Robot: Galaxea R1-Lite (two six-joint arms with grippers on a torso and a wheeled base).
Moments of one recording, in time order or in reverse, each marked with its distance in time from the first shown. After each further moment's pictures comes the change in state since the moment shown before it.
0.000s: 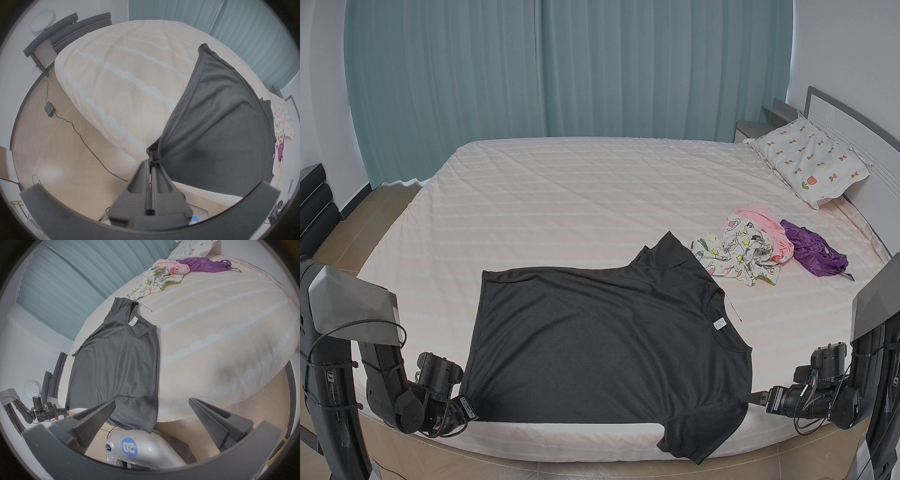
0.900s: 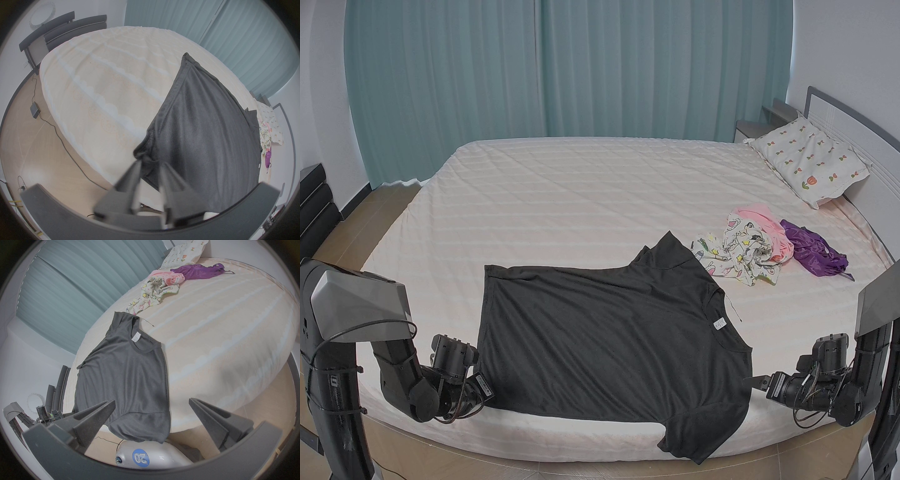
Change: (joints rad) left arm -0.055 0.003 -0.150 0.002 -0.023 -0.055; right arm 0.031 -0.072 -0.036 0.008 -0.048 0.136
